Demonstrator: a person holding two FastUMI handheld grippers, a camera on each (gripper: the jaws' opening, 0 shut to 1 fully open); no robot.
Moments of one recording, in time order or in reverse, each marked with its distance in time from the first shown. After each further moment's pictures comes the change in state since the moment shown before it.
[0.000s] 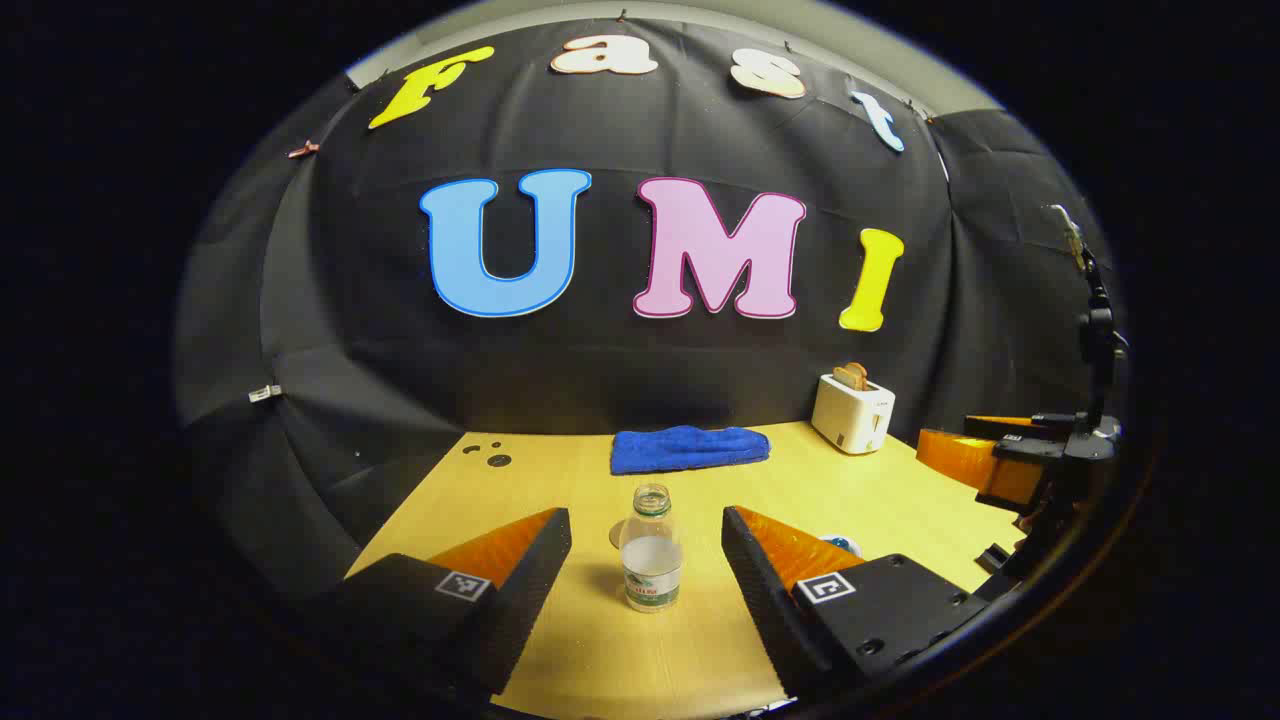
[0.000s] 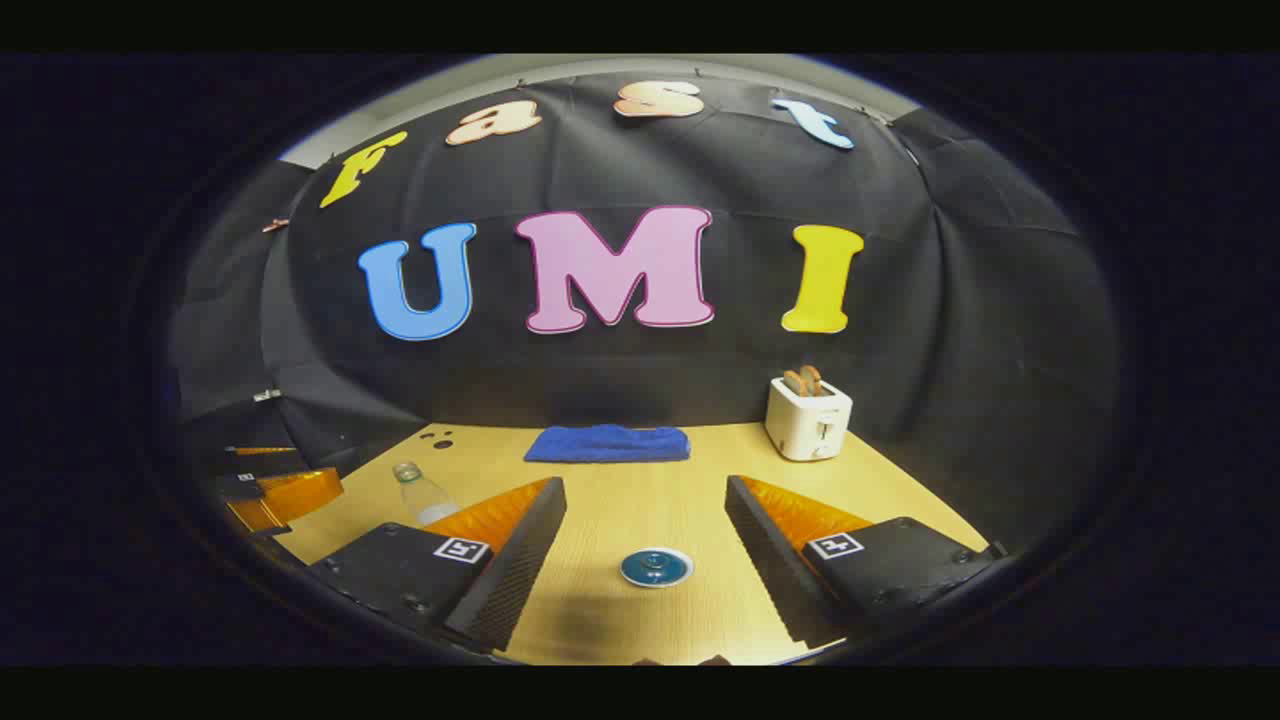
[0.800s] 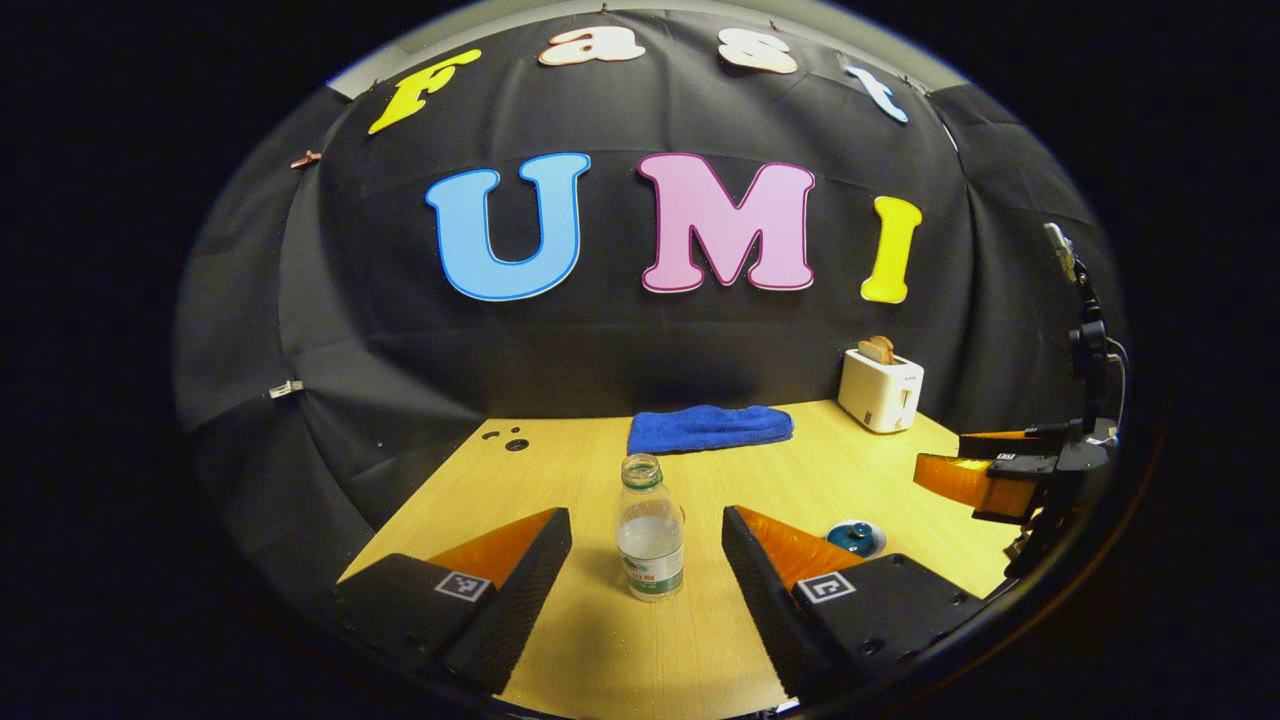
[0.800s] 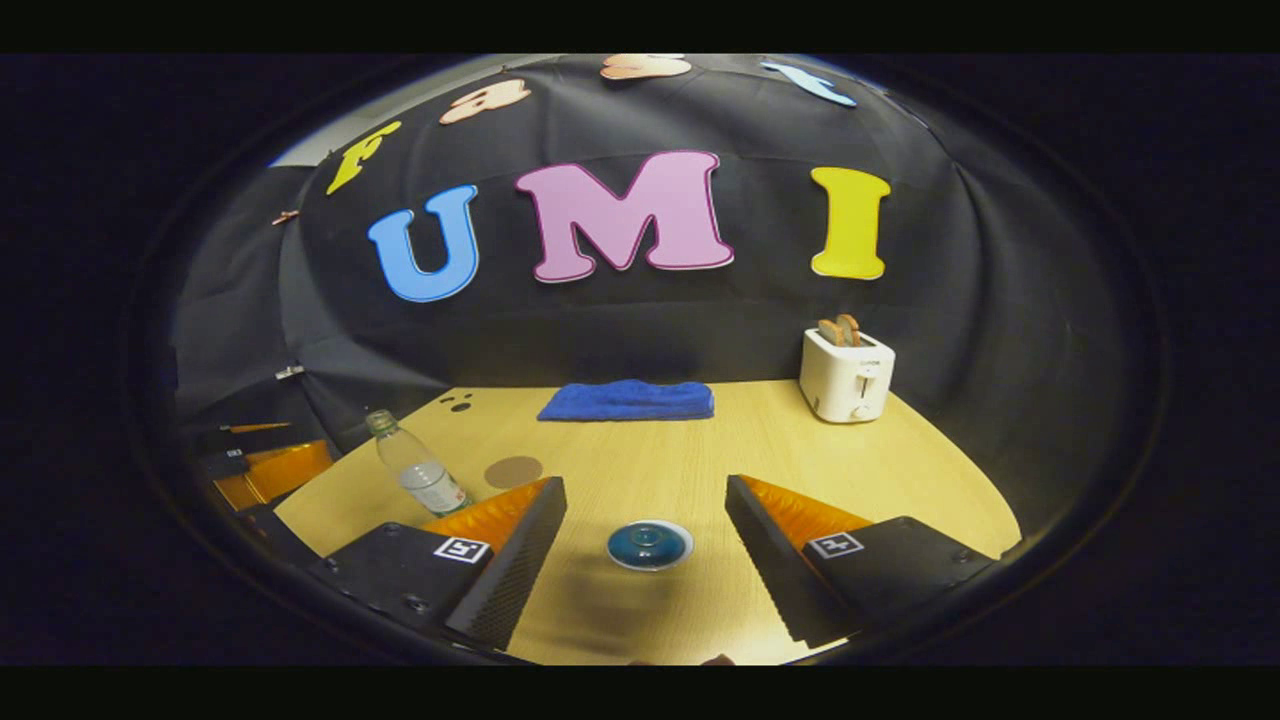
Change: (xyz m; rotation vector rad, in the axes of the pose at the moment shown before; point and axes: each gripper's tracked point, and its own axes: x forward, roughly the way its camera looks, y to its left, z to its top) left arm 0.015 -0.021 -0.030 0.020 0.035 0.092; right arm 0.041 -0.032 -0.068 0.010 0.116 0.096
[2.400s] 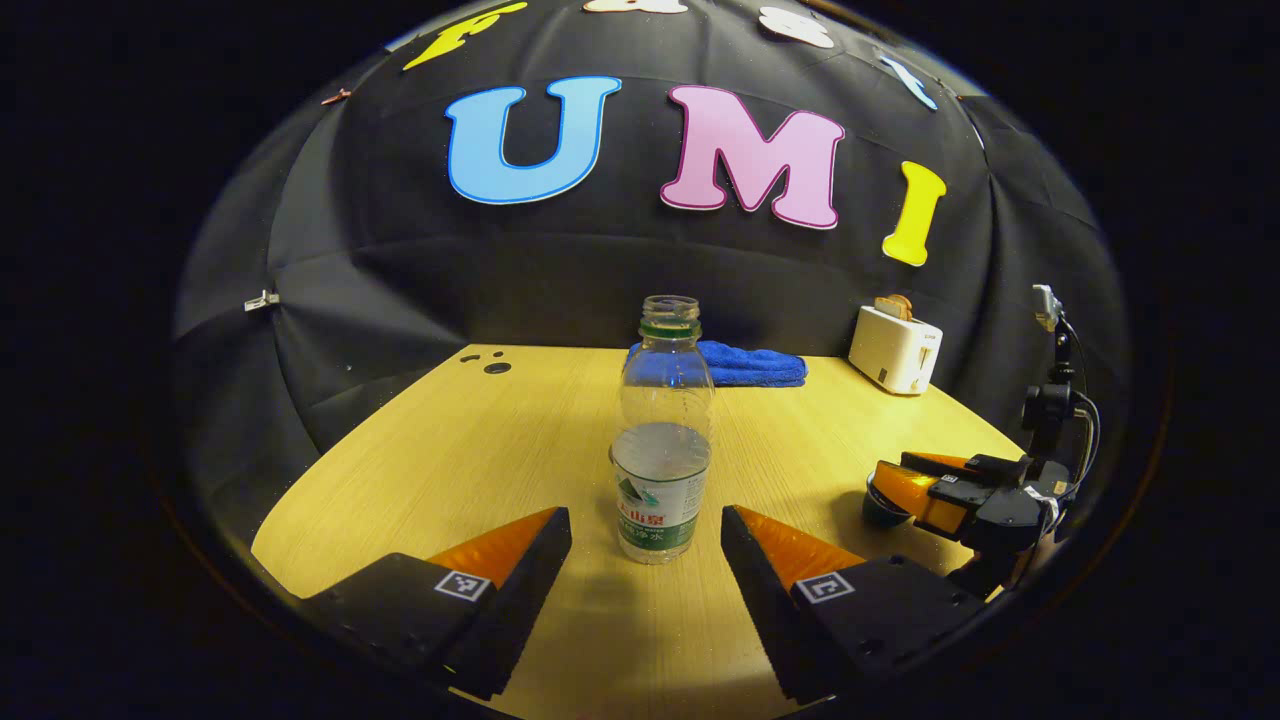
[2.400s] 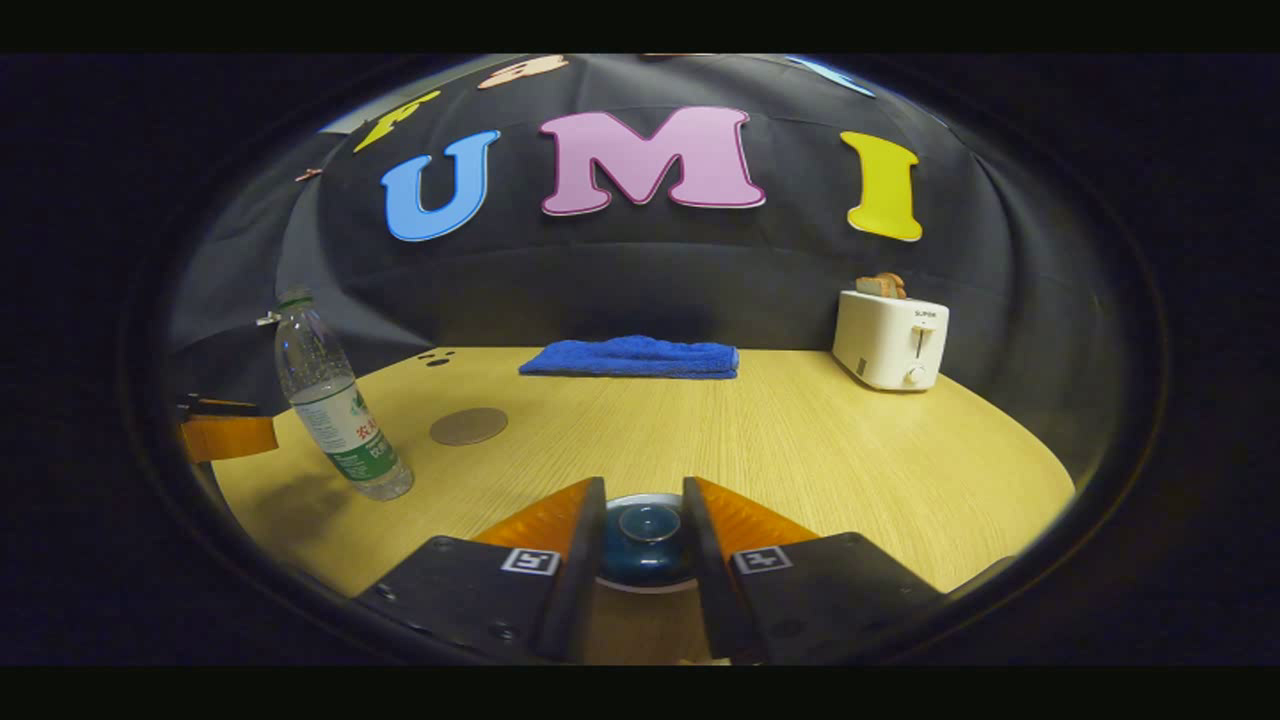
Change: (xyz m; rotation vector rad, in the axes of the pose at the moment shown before) left arm 0.061 0.011 -0.107 -0.097 0.101 -0.034; right arm 0.104 0.007 -0.107 -0.089 -0.010 0.017
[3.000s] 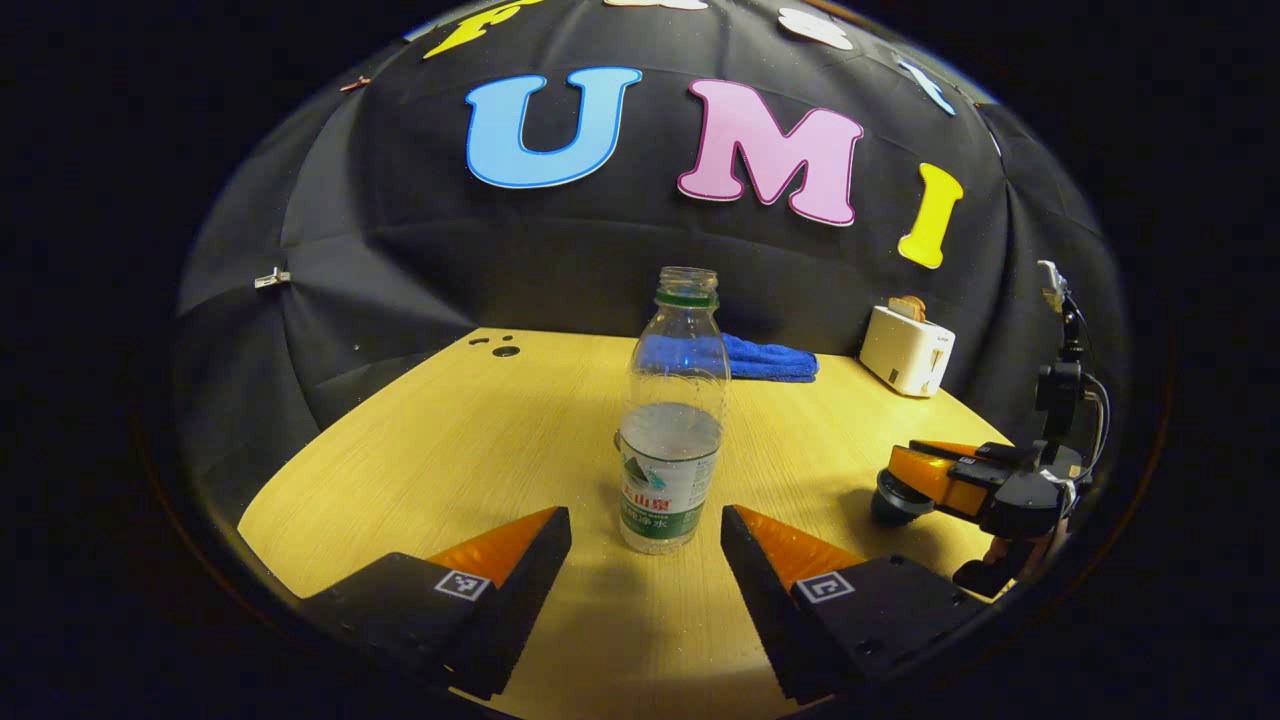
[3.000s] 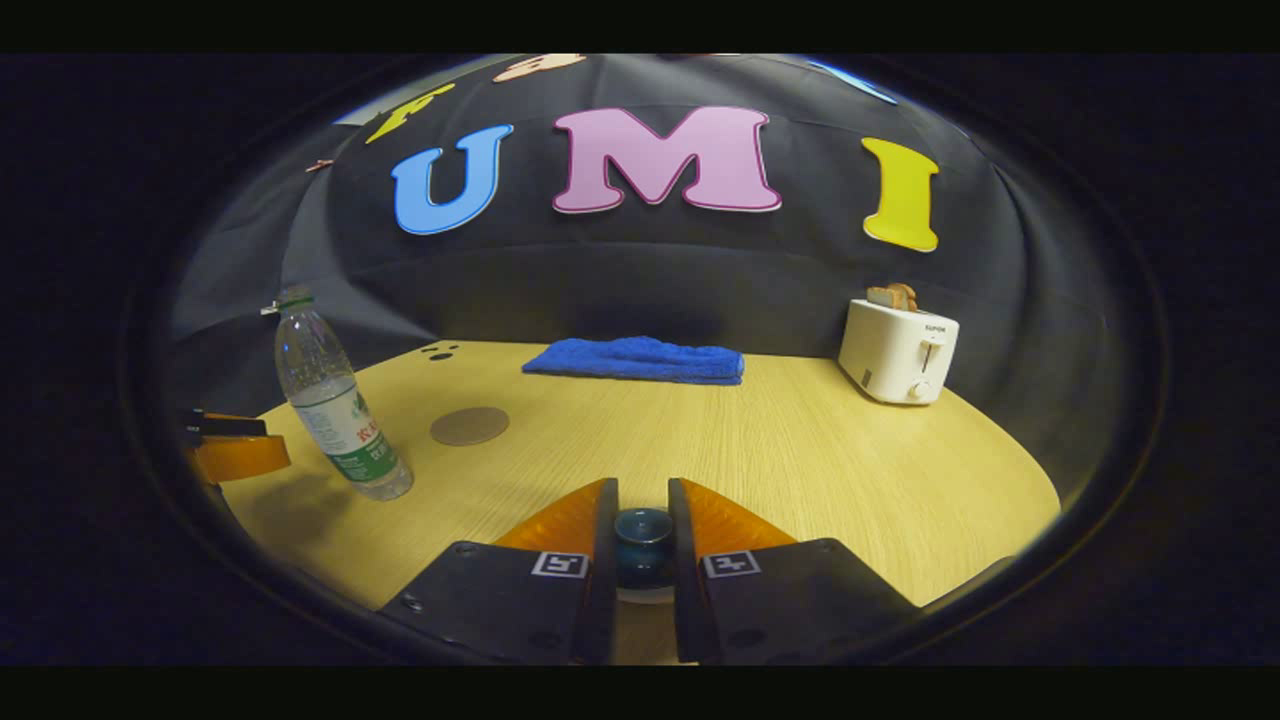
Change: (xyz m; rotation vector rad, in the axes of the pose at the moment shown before) left arm 0.006 0.003 -0.009 -0.036 0.002 0.023; right arm 0.000 0.001 0.021 -0.029 0.014 0.031
